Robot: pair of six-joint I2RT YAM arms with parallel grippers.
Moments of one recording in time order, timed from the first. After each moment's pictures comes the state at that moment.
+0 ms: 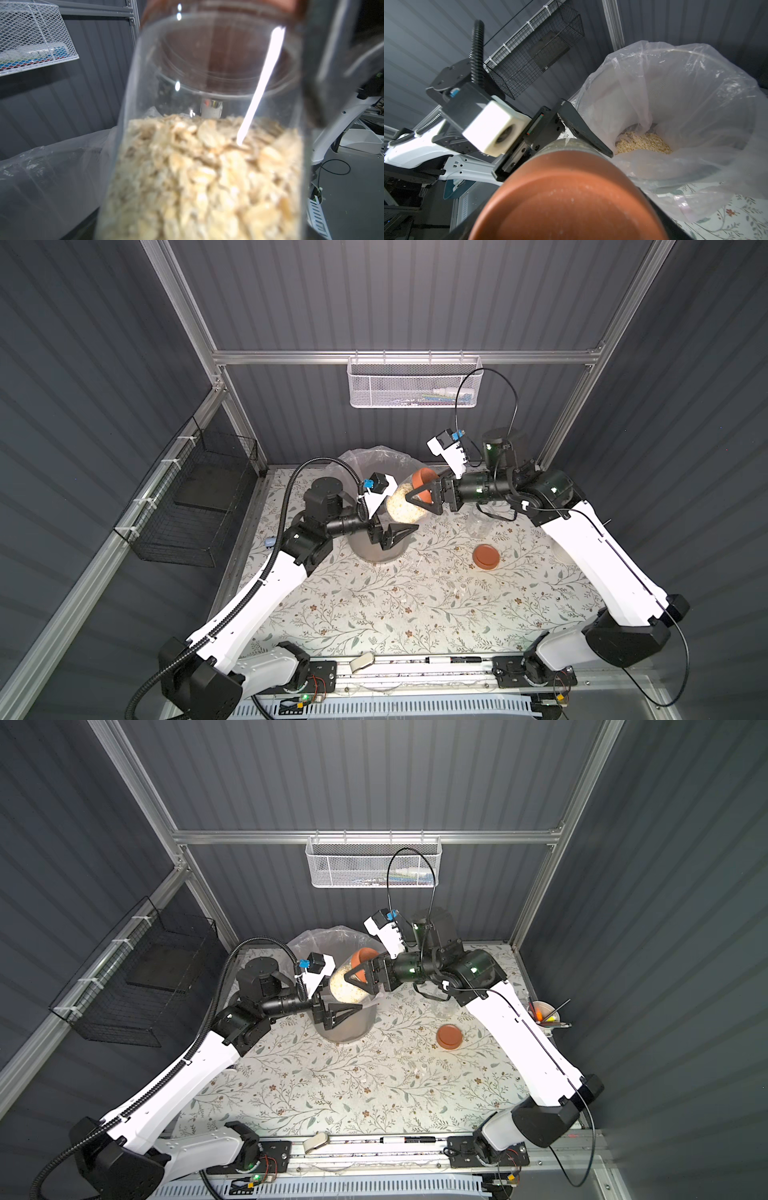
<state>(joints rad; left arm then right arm) -0.55 1.19 1.13 -0.14 0.74 0.12 0.64 1.48 1.85 -0.84 -0.59 0.24</state>
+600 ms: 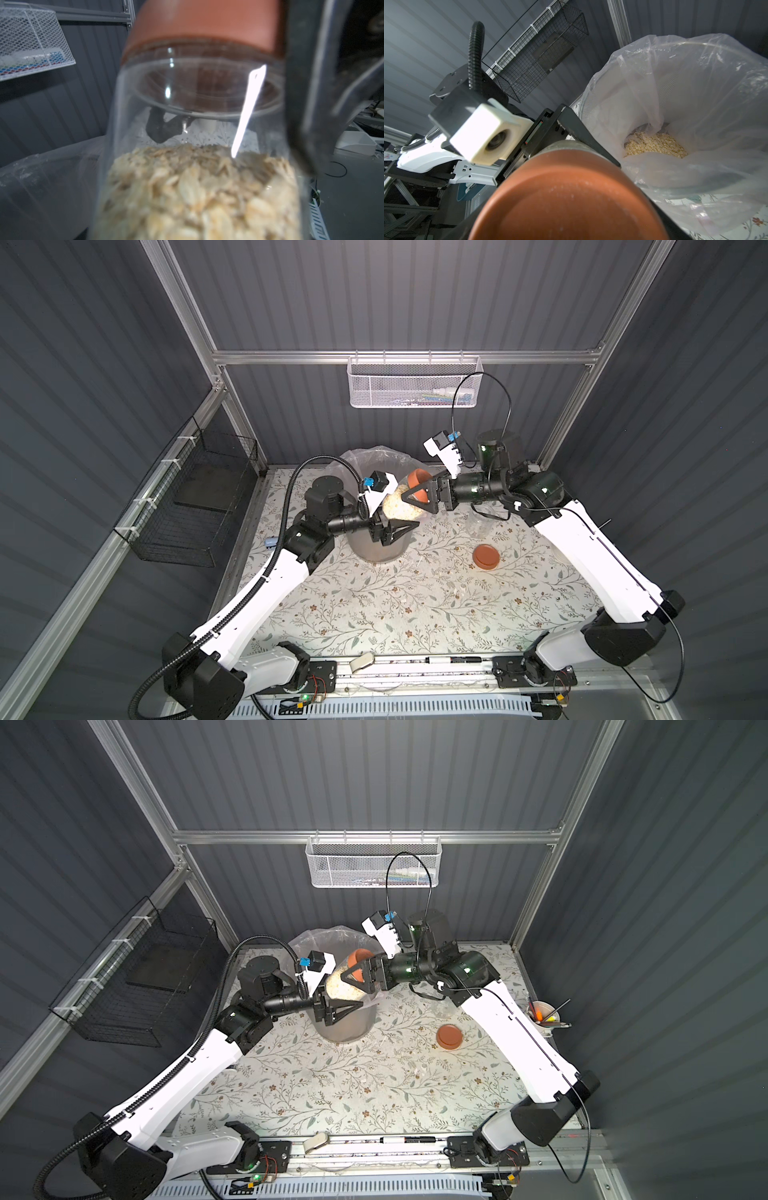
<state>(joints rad) -0.55 1.21 1.13 -0.09 0.77 0.11 0.63 1.49 1.81 -0.78 -0.62 0.30</state>
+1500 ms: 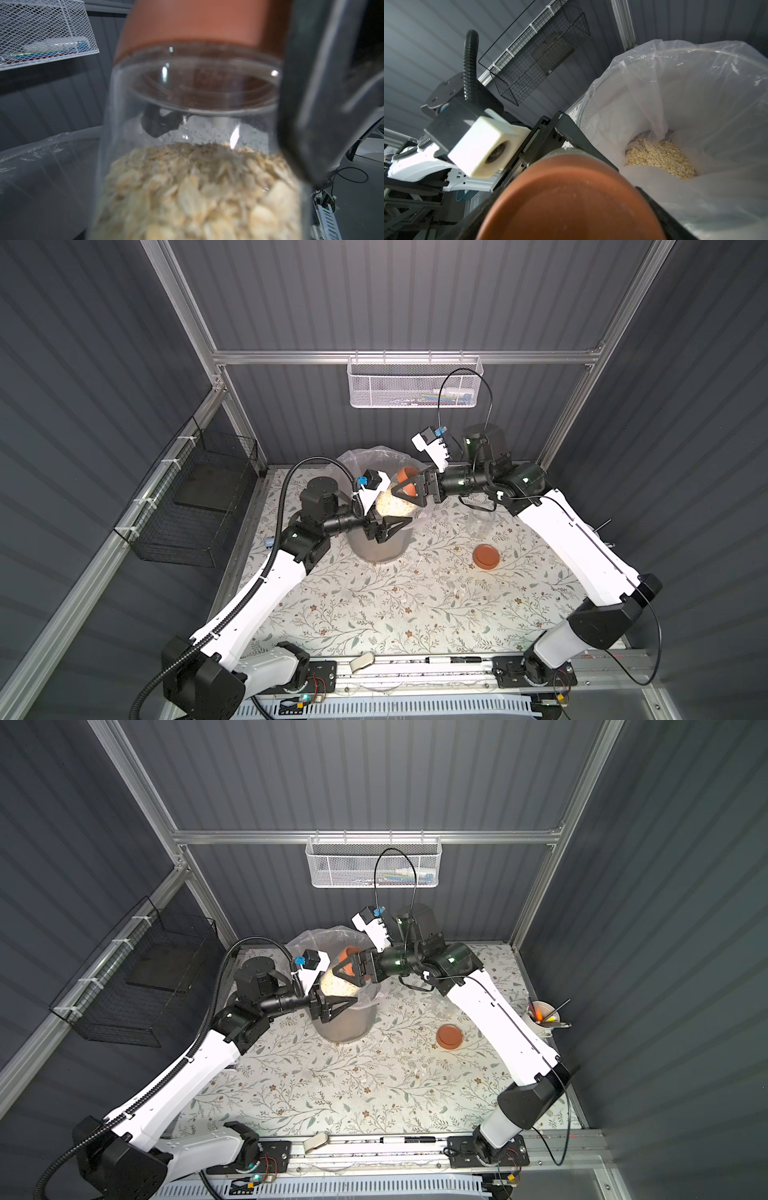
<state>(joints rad) -0.51 1.19 1.10 -0.10 0.73 0.10 0.63 1.59 1.89 -0.76 -0.63 0.29</state>
